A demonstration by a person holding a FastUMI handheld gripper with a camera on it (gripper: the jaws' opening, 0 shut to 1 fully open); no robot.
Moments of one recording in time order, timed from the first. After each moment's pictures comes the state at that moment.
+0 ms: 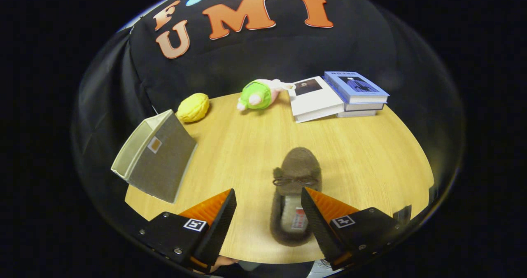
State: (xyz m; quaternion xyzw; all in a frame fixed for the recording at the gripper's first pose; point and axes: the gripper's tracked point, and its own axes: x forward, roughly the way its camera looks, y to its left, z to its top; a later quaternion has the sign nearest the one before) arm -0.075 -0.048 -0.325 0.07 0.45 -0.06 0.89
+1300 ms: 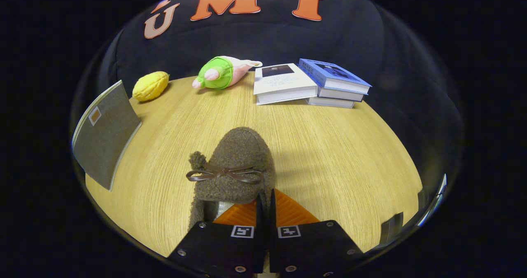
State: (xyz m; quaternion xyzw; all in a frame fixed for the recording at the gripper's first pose) arm -0.065 -0.095 -0.395 0.00 0.46 -0.13 0.88
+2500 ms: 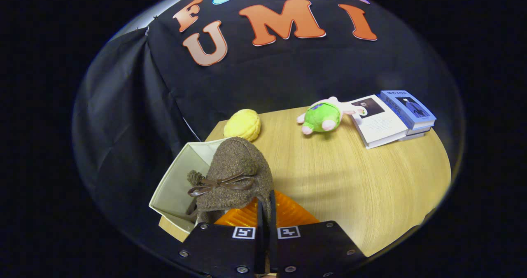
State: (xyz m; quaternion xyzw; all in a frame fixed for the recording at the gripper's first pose) arm 0.042 0.162 -0.262 0.11 0.40 0.04 0.91
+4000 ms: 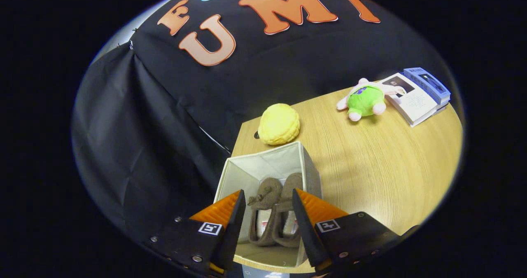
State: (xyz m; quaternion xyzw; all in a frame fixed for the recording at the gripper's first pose) arm 0.088 0.274 -0.245 0.22 0.42 0.03 0.88
